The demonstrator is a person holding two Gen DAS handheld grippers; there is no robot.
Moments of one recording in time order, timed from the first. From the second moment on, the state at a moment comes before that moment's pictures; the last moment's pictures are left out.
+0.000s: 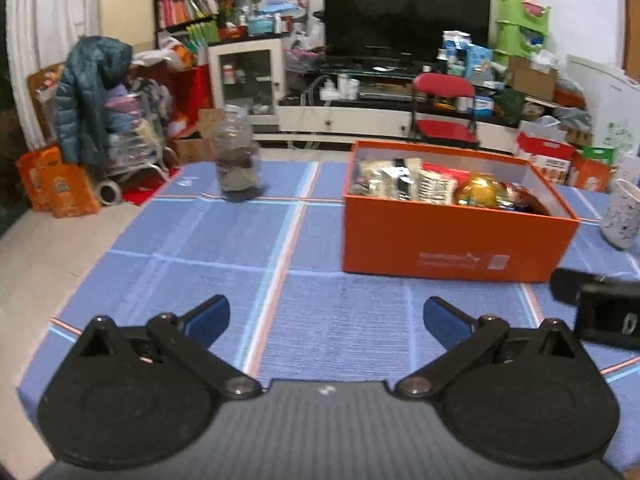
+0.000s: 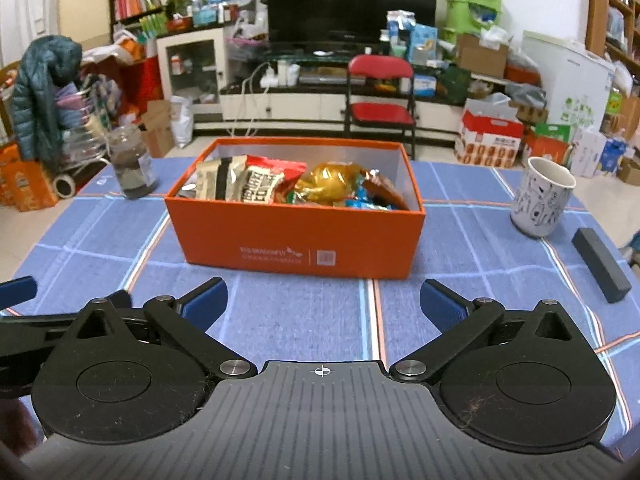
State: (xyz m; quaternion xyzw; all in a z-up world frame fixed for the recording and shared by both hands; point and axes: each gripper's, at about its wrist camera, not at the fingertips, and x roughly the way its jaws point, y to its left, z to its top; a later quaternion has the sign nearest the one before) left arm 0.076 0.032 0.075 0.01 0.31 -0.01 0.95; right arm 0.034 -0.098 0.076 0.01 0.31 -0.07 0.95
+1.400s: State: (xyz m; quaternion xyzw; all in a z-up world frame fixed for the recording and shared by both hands) left arm 0.082 -0.020 0.059 0.05 0.31 -0.05 0.95; right arm 0.046 -0.111 0.074 0.01 0.29 -0.09 0.95
